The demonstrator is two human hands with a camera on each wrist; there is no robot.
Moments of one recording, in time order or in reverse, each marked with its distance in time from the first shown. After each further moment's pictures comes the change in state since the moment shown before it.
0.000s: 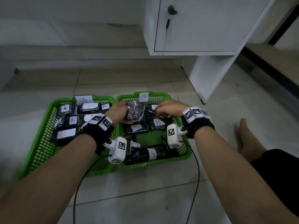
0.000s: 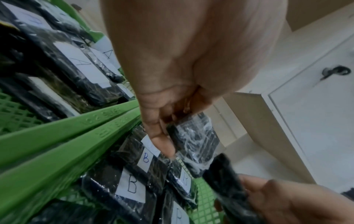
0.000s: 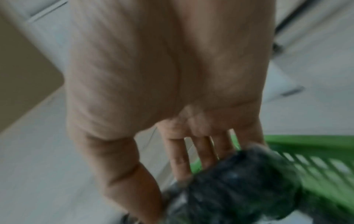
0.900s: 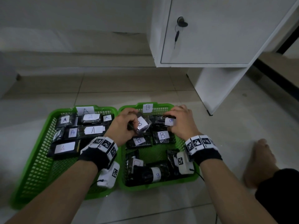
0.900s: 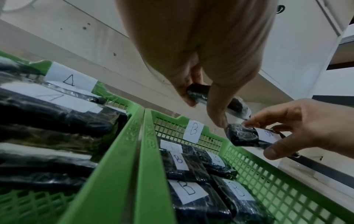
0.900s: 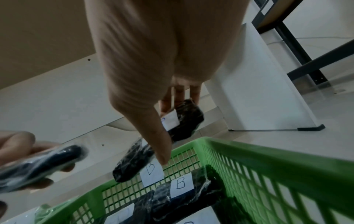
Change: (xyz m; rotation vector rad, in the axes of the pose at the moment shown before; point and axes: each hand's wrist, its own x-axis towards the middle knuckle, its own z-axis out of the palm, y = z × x) left_hand 0.011 -0.024 -0.010 0.550 0.107 0.651; right_hand 0.031 0.035 0.012 -0.390 0.594 -0.320
